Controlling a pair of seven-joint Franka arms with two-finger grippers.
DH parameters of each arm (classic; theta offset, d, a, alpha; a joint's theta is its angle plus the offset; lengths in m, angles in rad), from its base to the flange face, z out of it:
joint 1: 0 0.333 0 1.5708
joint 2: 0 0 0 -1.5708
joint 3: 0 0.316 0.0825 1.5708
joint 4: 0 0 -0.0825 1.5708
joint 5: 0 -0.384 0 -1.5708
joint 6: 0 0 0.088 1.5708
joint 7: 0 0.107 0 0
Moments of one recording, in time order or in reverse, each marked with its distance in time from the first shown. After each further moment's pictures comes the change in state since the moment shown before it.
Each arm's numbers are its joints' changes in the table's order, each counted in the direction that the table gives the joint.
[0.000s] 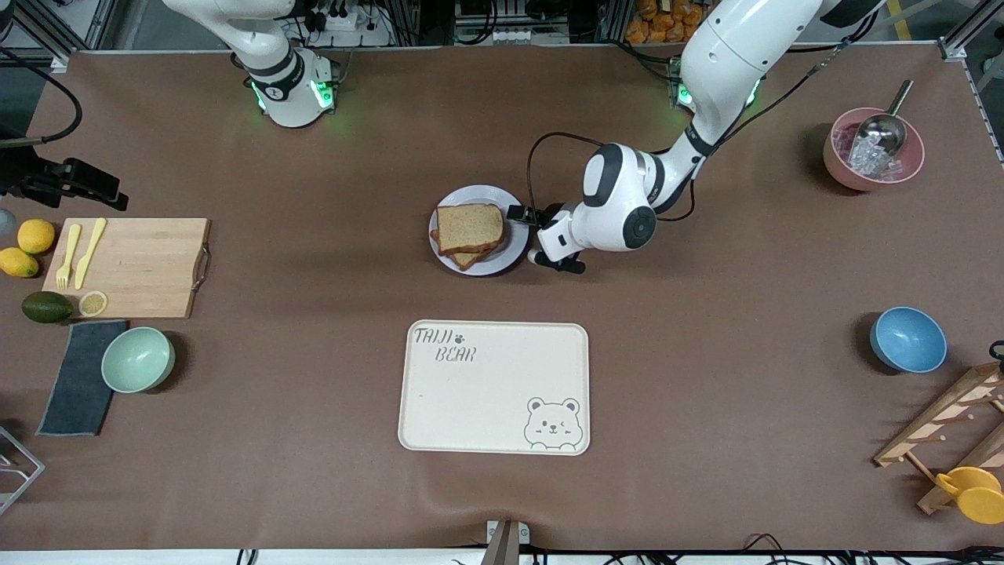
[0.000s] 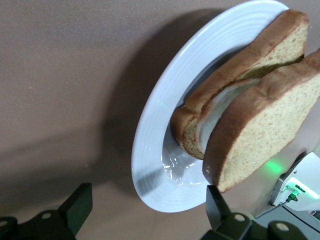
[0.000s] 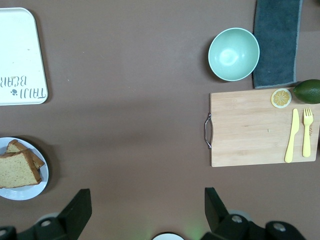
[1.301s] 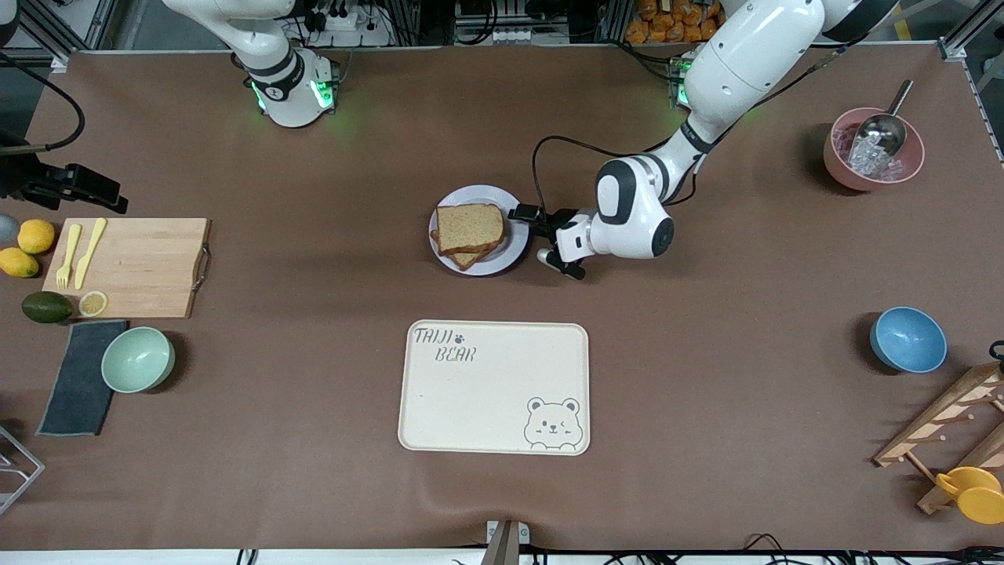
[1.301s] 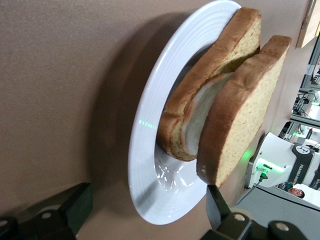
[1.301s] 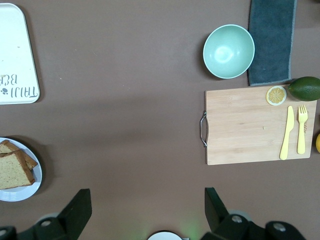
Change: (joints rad) left arm 0.037 -0.048 0.001 -0.027 0.347 0.000 0.499; right arm 0.000 -0.009 -0.001 -0.002 0.019 -0.003 0.003
